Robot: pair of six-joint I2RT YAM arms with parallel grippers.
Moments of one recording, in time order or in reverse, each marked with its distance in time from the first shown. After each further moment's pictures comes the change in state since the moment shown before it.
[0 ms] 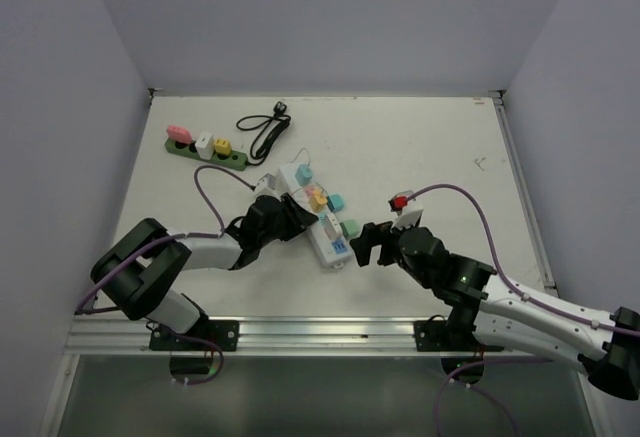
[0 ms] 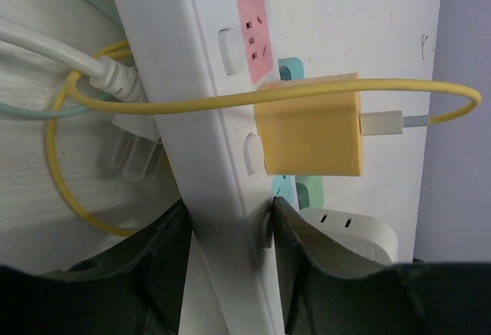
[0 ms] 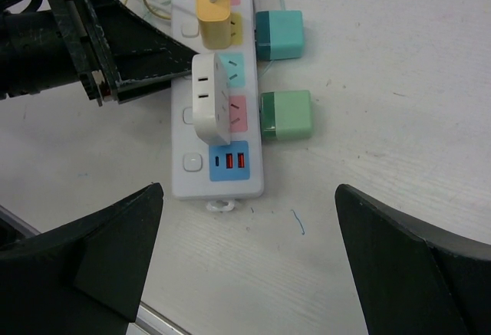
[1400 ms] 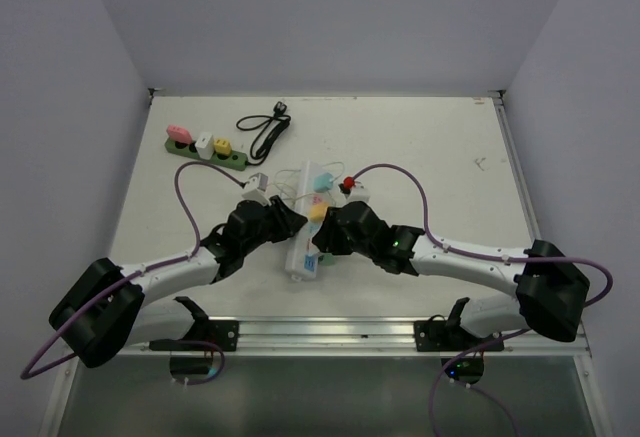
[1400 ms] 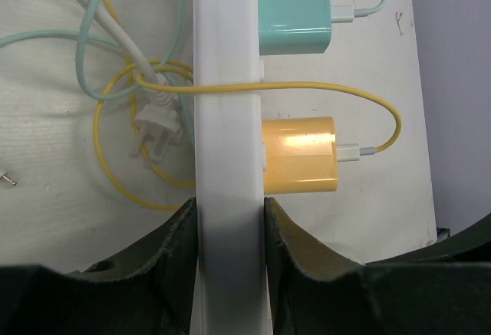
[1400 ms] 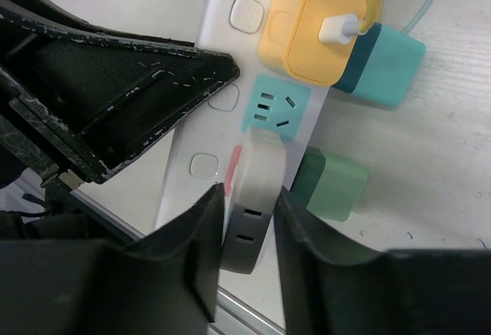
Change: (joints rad) left arm 0.000 -0.306 -0.077 -0.130 -0.003 0.172; right arm 0.000 0.608 0.278 0.126 -0.229 0.348
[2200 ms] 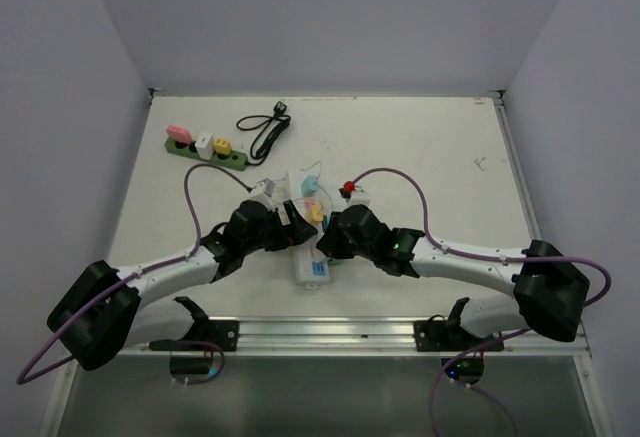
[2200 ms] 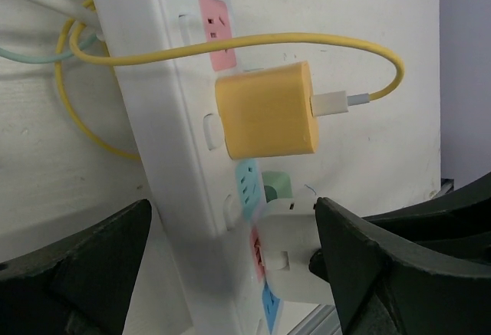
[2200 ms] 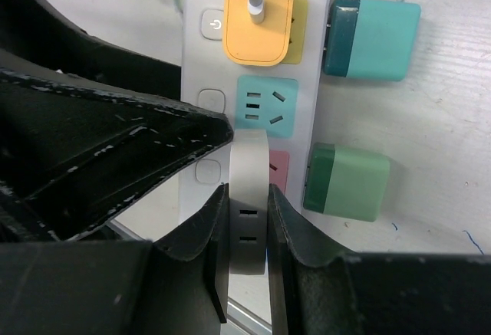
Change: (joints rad) left arm -0.004 -0.034 0.032 -0.171 0.117 0.019; right arm -0.001 0.000 -0.037 0.007 -0.013 -0.013
